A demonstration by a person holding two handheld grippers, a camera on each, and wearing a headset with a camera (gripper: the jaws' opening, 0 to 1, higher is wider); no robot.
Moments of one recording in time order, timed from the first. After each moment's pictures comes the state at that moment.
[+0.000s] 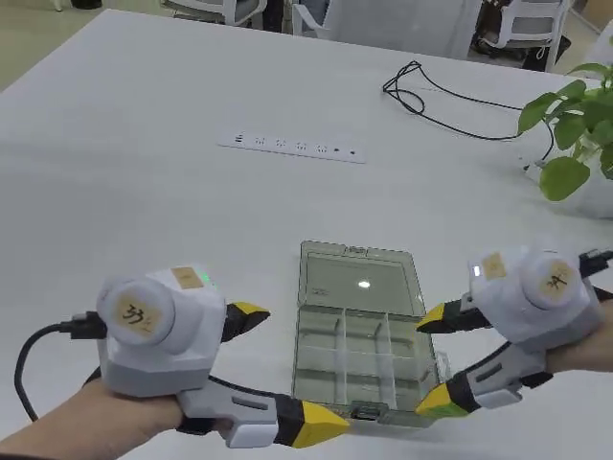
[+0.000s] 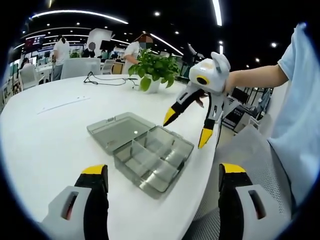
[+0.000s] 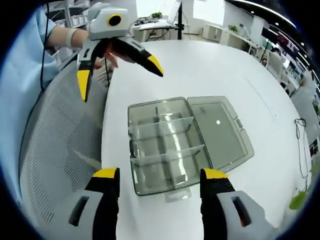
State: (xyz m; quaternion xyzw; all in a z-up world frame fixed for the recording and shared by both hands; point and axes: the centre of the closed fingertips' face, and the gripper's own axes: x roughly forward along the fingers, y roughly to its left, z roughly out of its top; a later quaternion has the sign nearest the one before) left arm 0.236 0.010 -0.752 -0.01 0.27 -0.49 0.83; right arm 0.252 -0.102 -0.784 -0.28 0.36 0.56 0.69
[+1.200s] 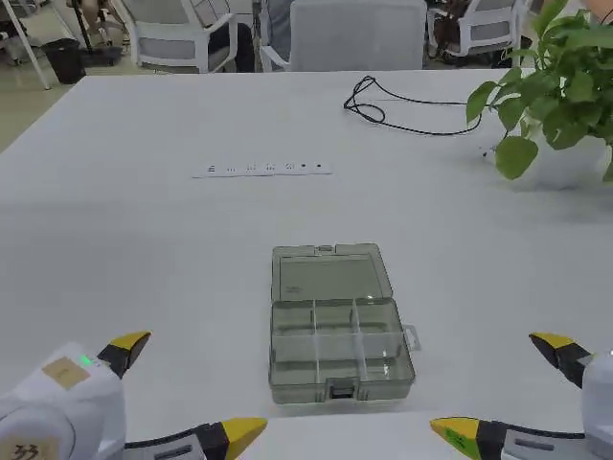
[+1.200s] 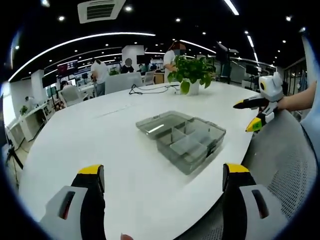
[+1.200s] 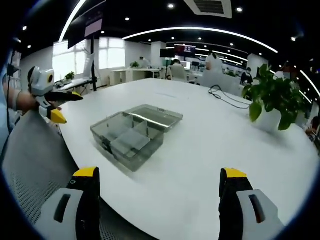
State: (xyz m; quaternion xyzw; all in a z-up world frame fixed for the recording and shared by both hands) left arm 0.215 0.077 -0.758 0.08 0.21 -0.29 0.93; right arm 0.218 -0.199 -0.775 -0.08 0.23 0.26 0.93
